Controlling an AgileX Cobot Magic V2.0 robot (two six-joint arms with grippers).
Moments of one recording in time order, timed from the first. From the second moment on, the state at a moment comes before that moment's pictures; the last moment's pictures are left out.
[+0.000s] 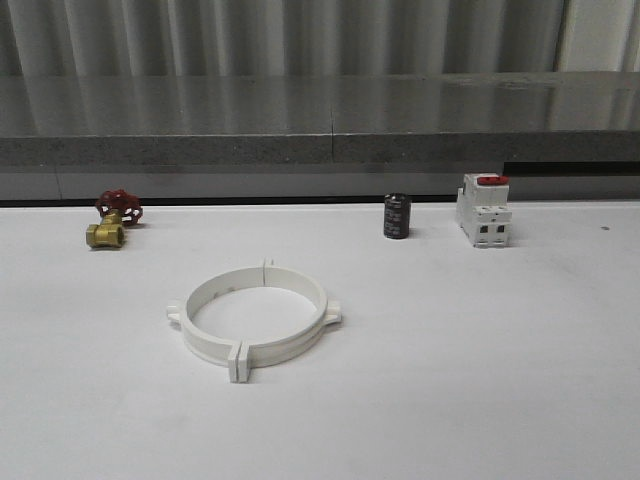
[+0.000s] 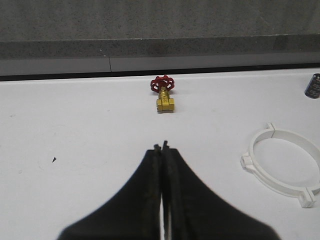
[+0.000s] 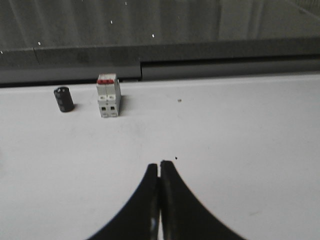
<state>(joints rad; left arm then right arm) -0.29 0.41 -0.46 0.29 0.50 -0.38 -0.03 -0.01 -0.24 -0.03 0.52 0.12</state>
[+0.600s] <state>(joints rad) -0.29 0.41 -0.46 0.29 0.50 -0.38 -0.04 -0.01 0.01 0.00 0.17 0.10</state>
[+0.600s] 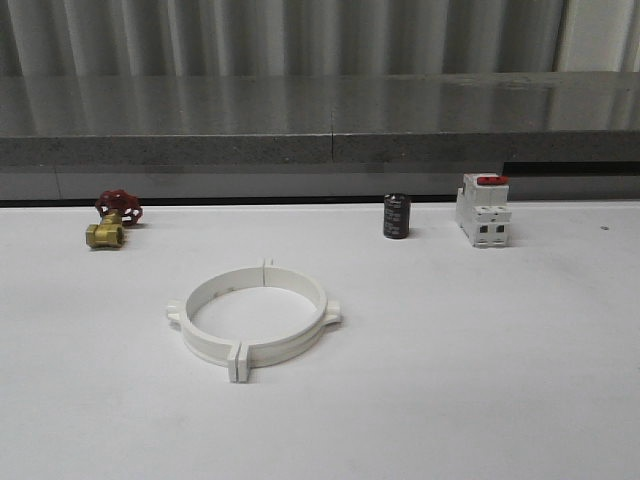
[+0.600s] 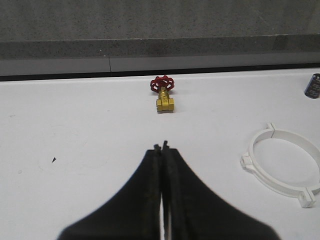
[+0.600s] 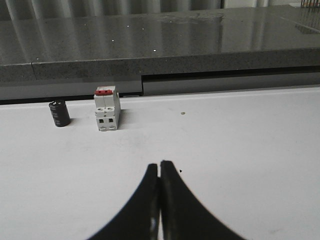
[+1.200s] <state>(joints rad) -0.29 0.41 -0.46 0.29 0.50 -0.38 -0.04 -0.01 0.03 0.00 0.13 0.12</state>
